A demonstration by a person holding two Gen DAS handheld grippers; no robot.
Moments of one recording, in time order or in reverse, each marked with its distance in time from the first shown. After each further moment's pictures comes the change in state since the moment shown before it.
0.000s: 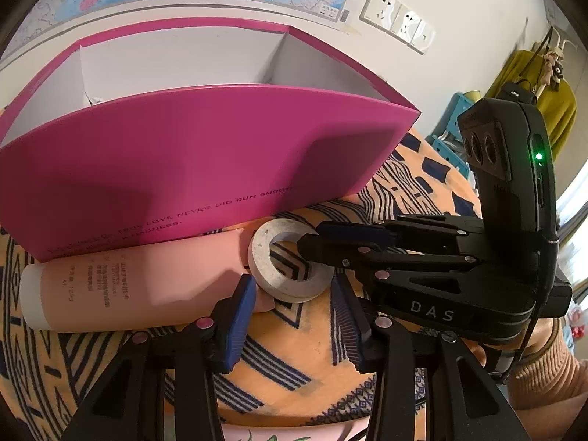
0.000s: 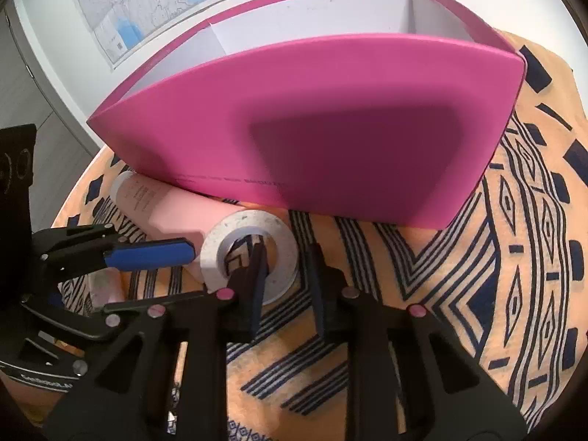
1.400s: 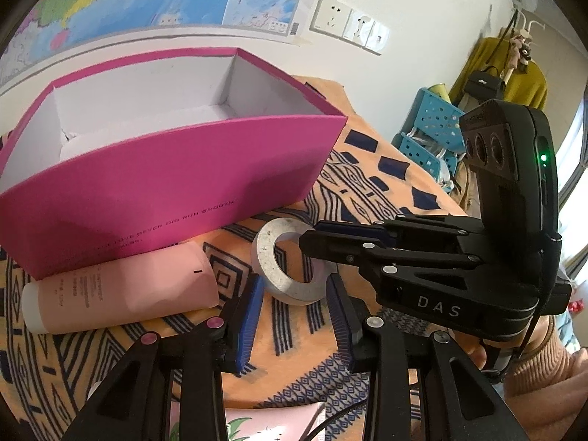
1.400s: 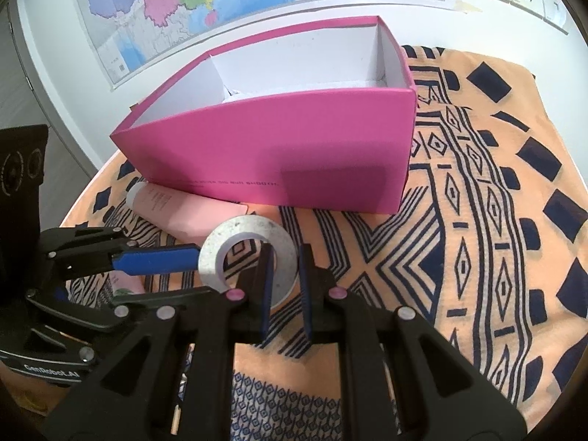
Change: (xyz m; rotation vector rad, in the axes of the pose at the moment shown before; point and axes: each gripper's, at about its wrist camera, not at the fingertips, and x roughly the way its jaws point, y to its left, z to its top) left arm -0.021 -0.037 -0.001 0.101 -0.041 -0.056; right arm -0.052 -0.001 -0.020 0.026 -0.101 -0.041
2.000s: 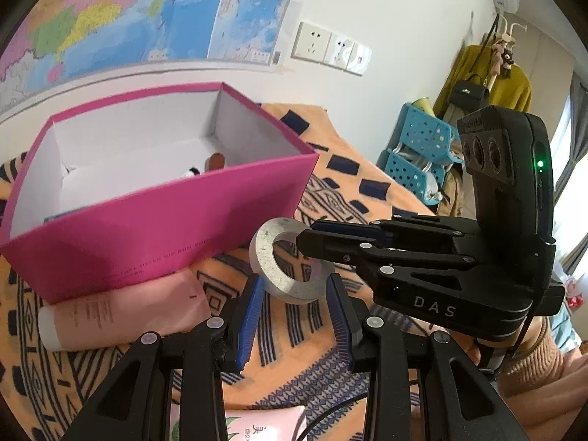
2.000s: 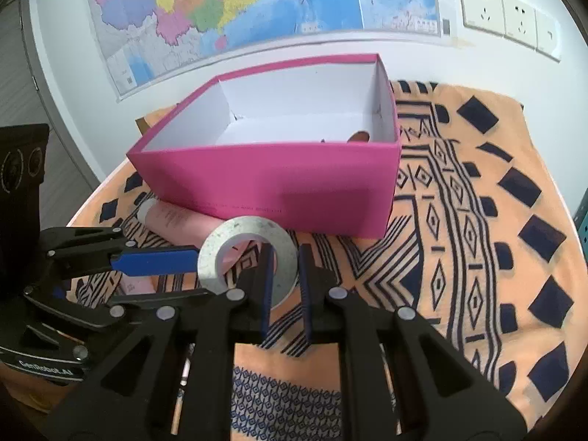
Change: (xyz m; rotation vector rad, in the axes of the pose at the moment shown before) left arm -0.027 -0.013 0.010 0.043 -0.079 -0.022; right arm -0.033 0.010 0.010 -0.046 -0.081 -0.030
